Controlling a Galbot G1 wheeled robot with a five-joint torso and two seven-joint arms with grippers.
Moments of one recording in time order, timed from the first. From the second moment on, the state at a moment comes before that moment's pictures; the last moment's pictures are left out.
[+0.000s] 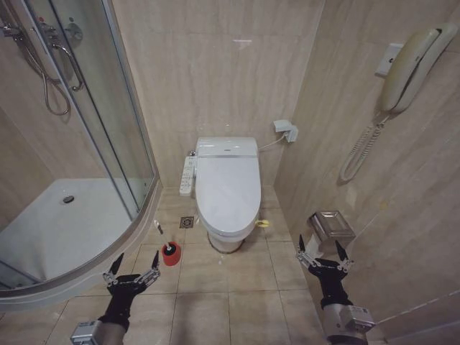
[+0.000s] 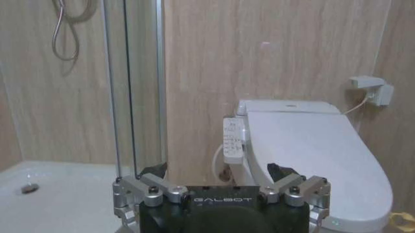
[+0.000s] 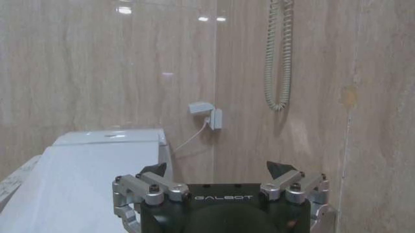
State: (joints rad) left arm 1.78 -1.21 -0.57 -2.28 -0.33 0.03 -0.21; right arm -1.70 1.57 0.61 2.20 0.05 0.07 0.16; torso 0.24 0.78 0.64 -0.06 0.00
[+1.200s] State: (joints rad) left arm 2.03 -1.22 -0.64 -2.50 -0.25 0.01 -0.22; right arm -1.70 1.57 0.61 2.20 0.05 0.07 0.16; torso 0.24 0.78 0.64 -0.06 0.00
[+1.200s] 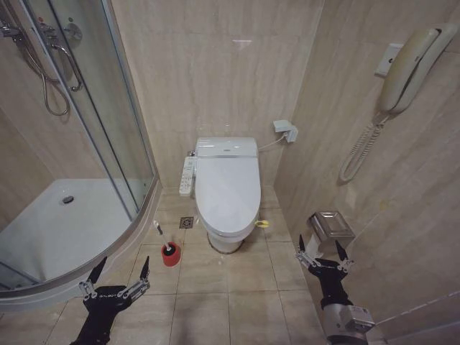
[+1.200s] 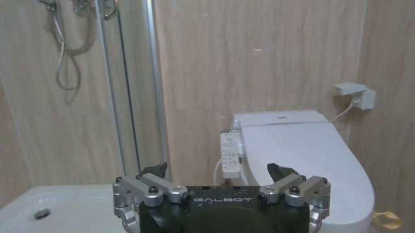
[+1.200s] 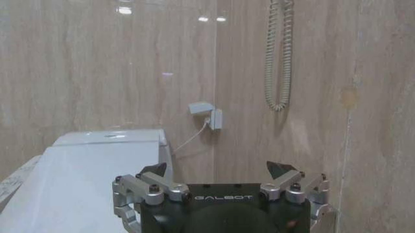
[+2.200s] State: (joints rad) left arm 2.00 -1.21 -0.64 -2.48 -0.20 -0.03 -0.12; right arm -1.70 1.57 0.61 2.20 0.05 0.07 0.16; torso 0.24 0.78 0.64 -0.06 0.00
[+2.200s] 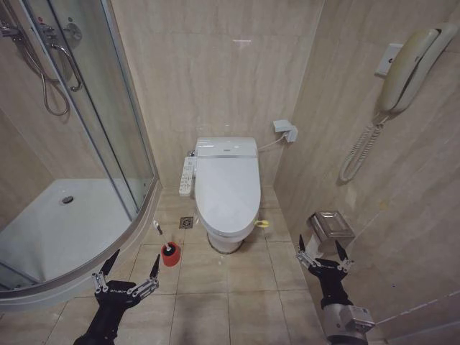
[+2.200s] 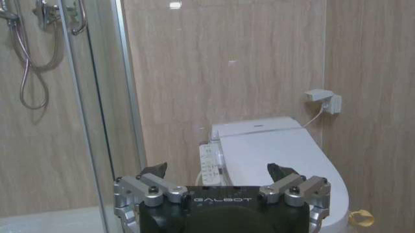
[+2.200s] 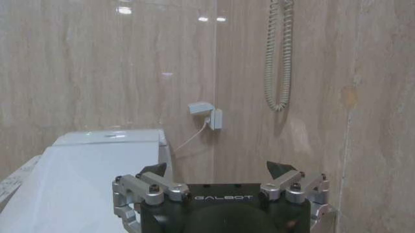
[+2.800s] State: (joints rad) left arm 2.00 -1.21 -0.64 -2.48 -0.20 -0.03 -0.12; right arm -1.70 1.57 0.61 2.20 0.05 0.07 0.16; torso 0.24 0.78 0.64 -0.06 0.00
